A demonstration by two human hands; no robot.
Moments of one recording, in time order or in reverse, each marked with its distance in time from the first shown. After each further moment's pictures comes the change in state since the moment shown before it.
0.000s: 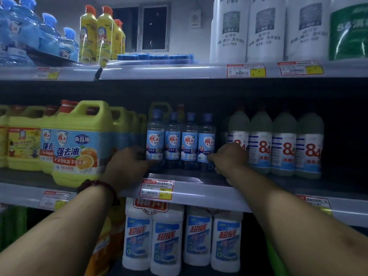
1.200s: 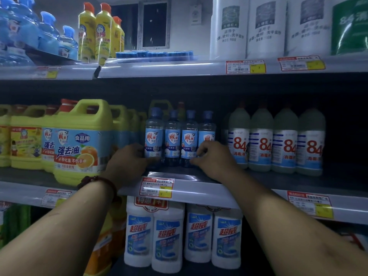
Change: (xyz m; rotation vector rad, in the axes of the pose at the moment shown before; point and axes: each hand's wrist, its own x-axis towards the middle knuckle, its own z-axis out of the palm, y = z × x) left_hand 0.003 0.001 -0.001 -0.031 -0.063 -0.058; right_hand -0.022 -0.009 0.007 -0.120 -0.177 -0.348
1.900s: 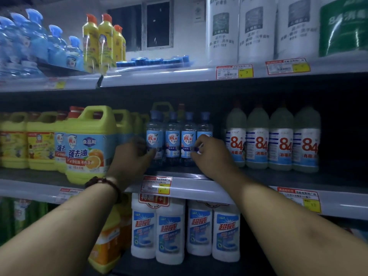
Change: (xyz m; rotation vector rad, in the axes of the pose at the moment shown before) left_hand -0.028 0.032 -0.006 0.051 0.237 0.146; right_hand -0.008 -0.007 -0.012 -0.046 0.096 -0.152
